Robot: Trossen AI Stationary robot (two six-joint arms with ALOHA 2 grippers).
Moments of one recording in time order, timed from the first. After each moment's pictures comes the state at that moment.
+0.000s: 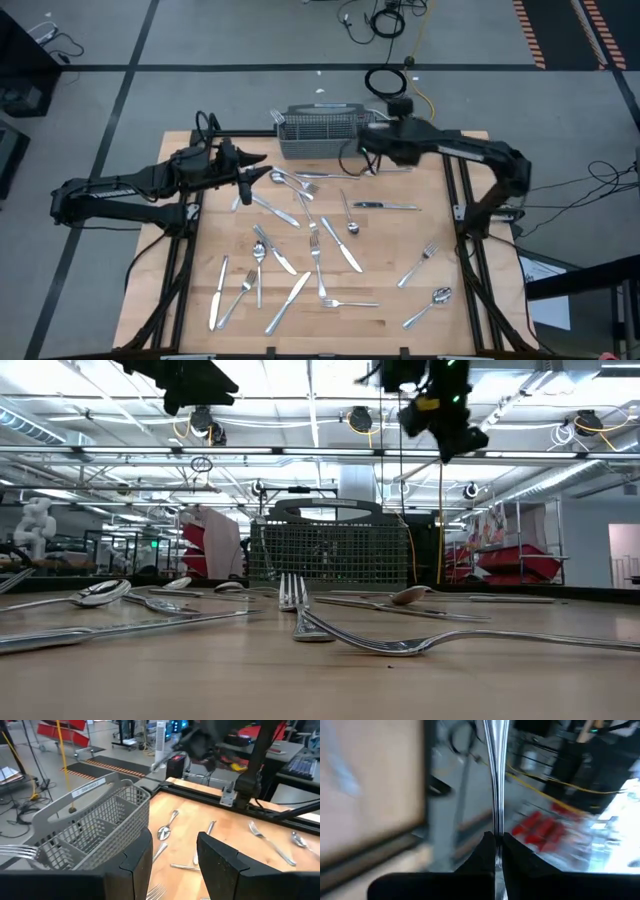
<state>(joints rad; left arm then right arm) 0.17 0.80 0.76 -0.18 -0.22 -0.11 -0.34 1.67 1.60 -1.41 1.01 -0.46</state>
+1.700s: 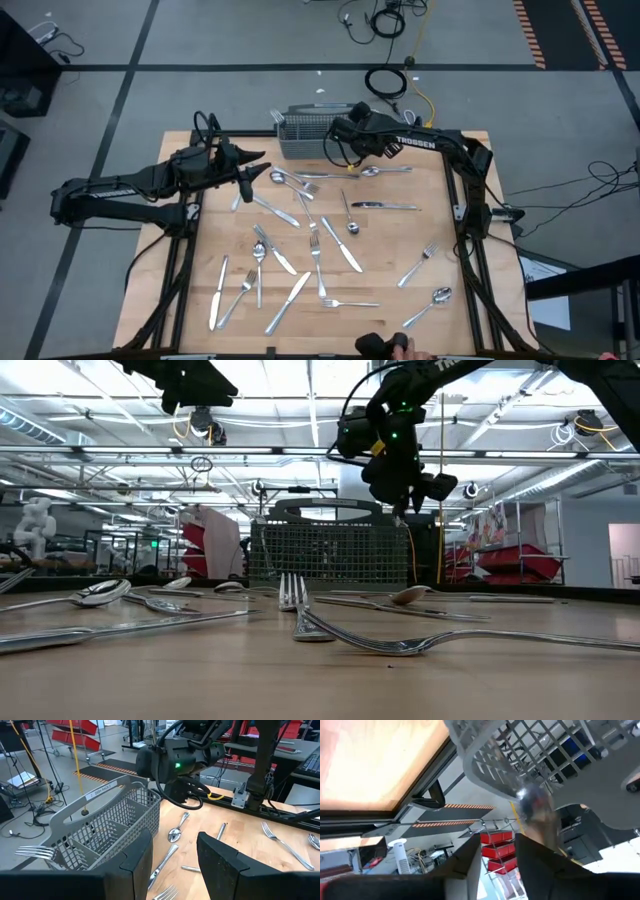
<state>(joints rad) 0.17 0.80 0.76 -0.17 -0.27 -0.09 -0.46 1.97 1.67 -1.18 0.93 -1.10</state>
